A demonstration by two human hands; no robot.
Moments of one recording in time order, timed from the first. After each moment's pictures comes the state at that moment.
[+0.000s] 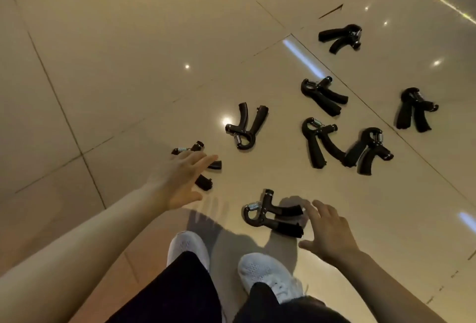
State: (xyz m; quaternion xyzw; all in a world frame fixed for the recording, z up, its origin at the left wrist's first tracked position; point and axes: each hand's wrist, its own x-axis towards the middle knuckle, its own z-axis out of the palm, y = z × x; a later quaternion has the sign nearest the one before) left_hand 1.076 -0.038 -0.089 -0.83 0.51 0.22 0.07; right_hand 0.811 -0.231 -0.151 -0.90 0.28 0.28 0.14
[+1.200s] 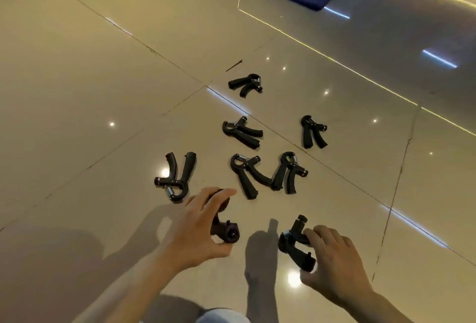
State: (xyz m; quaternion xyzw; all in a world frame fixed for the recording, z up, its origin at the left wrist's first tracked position) left_hand 0.994 -0.134 -0.075 -0.75 0.59 0.18 -0.24; right_hand 0.741 -0.258 -0.090 -0.89 0.41 0.15 0.09
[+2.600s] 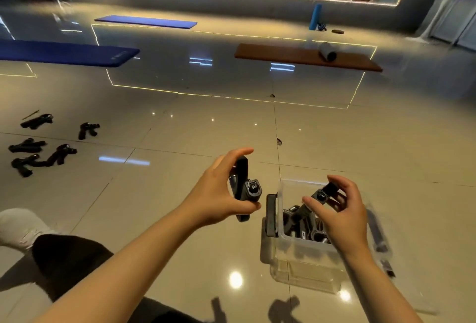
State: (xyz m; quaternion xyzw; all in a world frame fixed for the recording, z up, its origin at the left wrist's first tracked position) left_hand 0.035 0.017 0.182 -0.51 0.73 0.30 -0.34; right_hand -0.204 0.024 0.130 -0.53 0.57 -0.55 0.29
